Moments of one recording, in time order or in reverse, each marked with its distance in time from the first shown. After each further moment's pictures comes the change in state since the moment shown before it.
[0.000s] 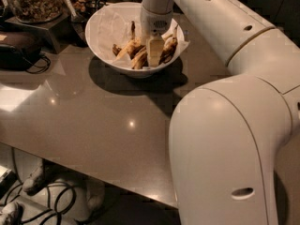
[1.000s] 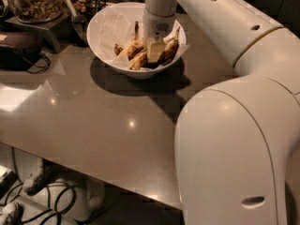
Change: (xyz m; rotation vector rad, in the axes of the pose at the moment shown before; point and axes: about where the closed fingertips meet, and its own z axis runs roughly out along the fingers) arm 0.006 0.008 0.002 -0.002 0.000 0.008
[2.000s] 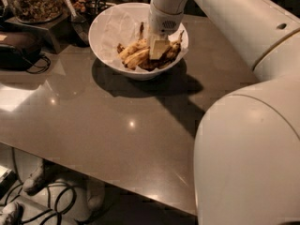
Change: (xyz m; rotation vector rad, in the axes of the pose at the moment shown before) arm 0.002 0.008 -0.020 0.054 -0.063 0.030
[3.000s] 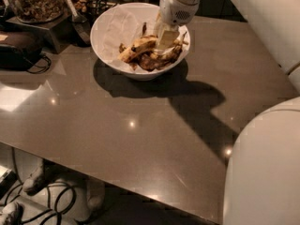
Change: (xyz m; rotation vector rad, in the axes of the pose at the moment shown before) arm 0.004 0.003 -0.044 0.114 -0.076 0.030
